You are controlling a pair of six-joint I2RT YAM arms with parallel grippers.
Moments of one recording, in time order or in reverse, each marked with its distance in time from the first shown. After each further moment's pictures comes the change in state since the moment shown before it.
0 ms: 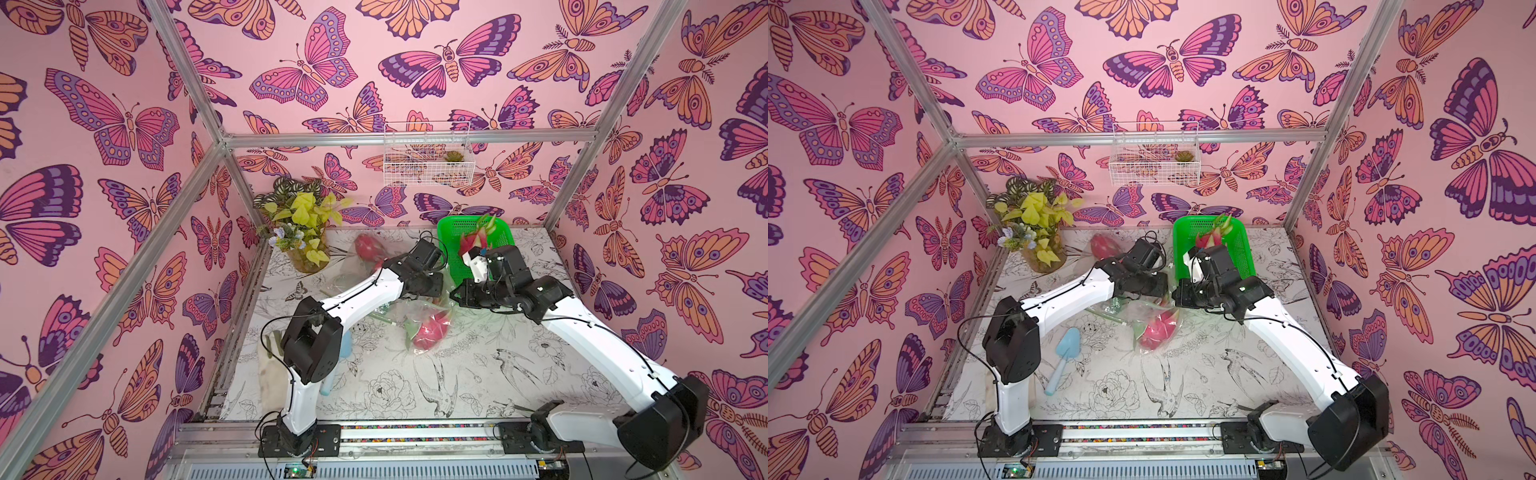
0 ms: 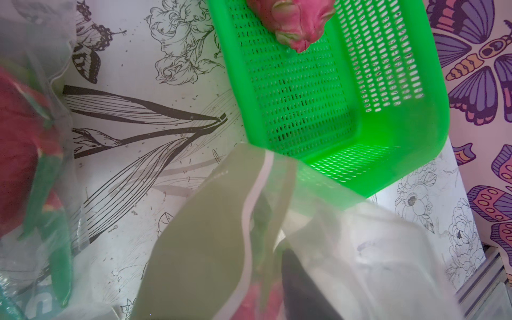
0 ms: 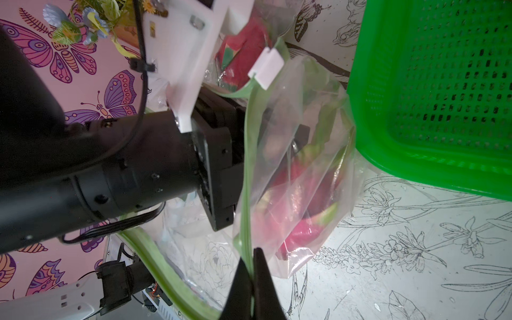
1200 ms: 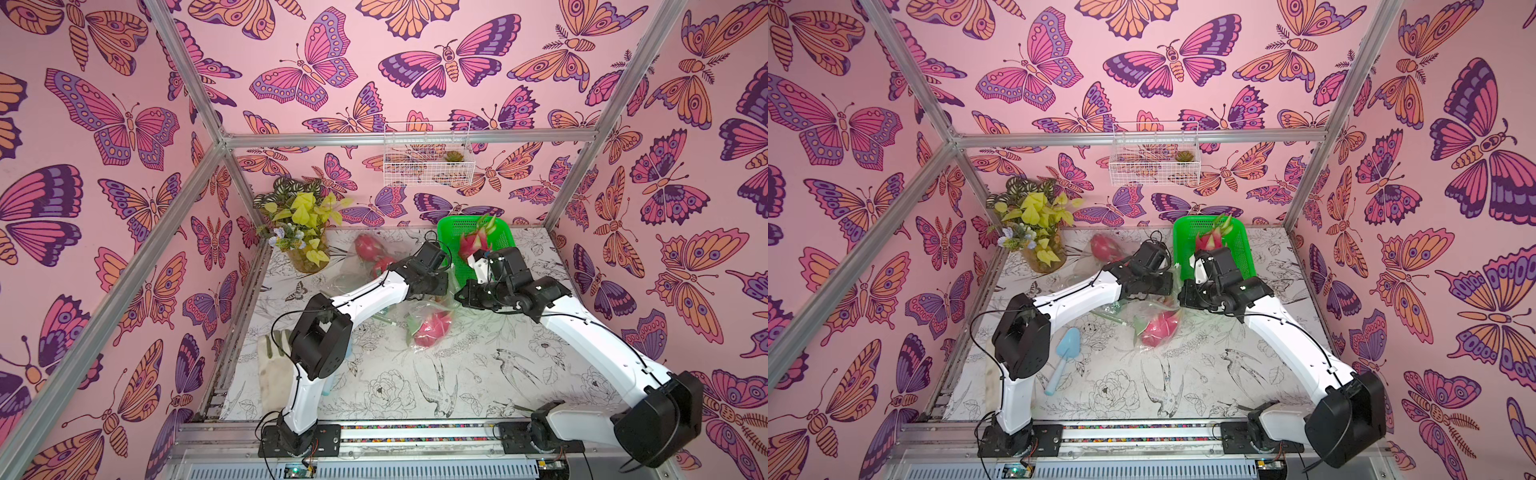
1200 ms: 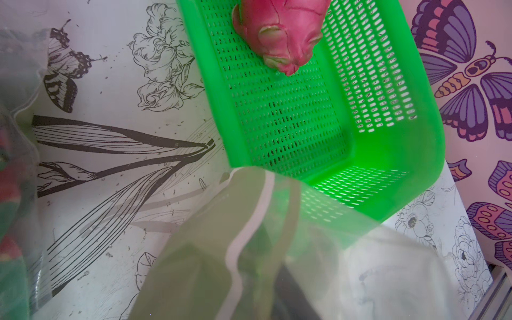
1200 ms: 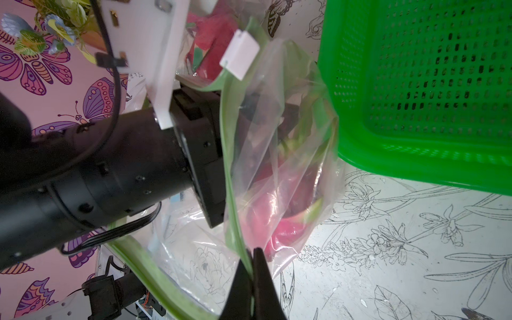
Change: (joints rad) left arm -0.011 0.057 -0.007 0.127 -0.014 -0.005; right arm -0.052 0.015 -0.040 0.008 0.007 0.005
